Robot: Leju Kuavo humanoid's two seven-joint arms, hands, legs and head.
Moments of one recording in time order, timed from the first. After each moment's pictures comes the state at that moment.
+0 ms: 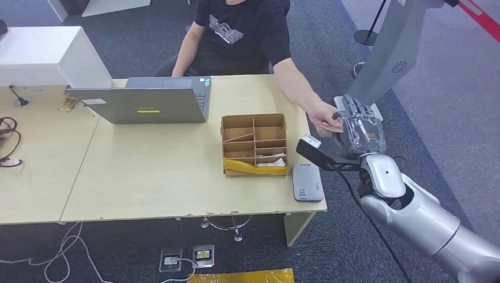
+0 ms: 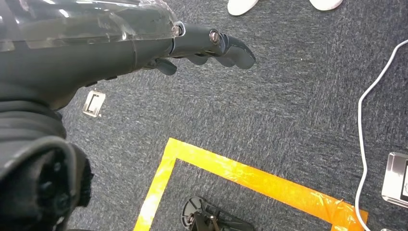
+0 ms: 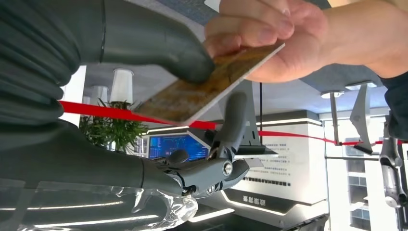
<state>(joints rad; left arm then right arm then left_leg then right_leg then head) -0.09 -0.17 -0.20 -0.20 0.08 0.66 -0.20 -0.68 -0.61 0.96 -1.45 0.74 -0.22 0.68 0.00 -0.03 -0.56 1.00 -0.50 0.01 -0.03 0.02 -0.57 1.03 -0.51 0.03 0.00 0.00</state>
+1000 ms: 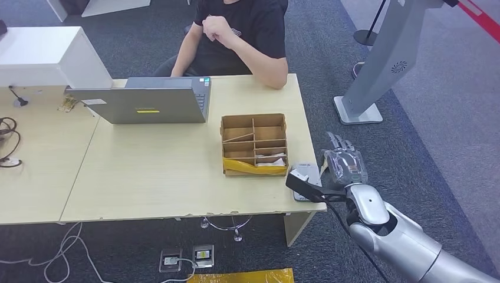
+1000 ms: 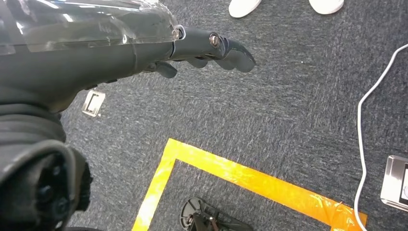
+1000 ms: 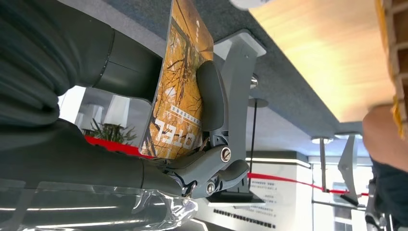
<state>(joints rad) -0.08 -0.19 -0.08 -0.22 -0.02 0.66 -0.21 -0.52 -0.55 0.97 -1.41 0.75 -0.23 0.62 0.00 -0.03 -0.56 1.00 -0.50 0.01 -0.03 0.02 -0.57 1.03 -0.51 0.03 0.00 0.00</state>
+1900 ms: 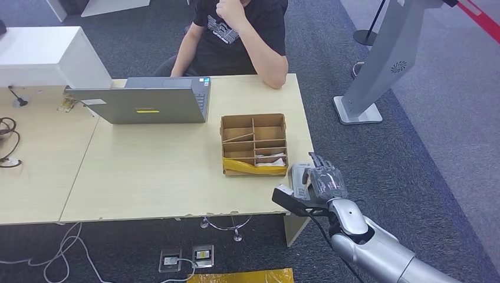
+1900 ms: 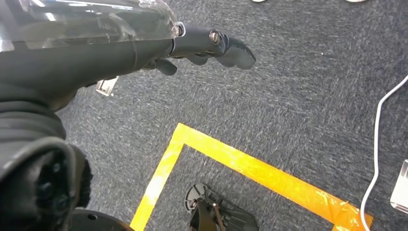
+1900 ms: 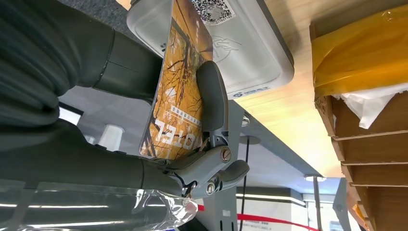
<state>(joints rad) -0.06 -0.18 -0.16 -0.27 0.12 0.66 -0.16 -0.49 -0.43 1.02 -1.23 0.68 -0.30 0.56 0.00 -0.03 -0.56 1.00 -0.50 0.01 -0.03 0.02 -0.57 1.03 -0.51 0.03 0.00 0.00</state>
